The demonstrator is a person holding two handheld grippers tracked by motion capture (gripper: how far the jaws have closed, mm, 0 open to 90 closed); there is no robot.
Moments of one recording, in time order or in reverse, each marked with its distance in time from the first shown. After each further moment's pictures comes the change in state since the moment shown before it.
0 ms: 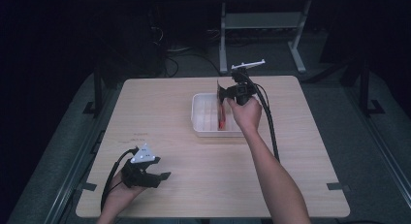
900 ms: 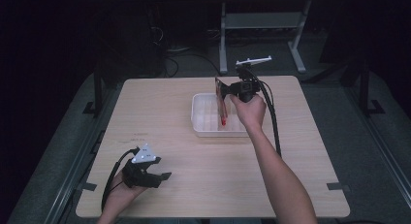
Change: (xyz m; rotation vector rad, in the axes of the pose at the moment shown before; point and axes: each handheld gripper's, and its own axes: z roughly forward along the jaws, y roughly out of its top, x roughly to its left) left arm -0.001 0.001 0.001 0.004 0.000 0.005; right arm 0.002 0.005 -0.019 -0.027 0.051 0.020
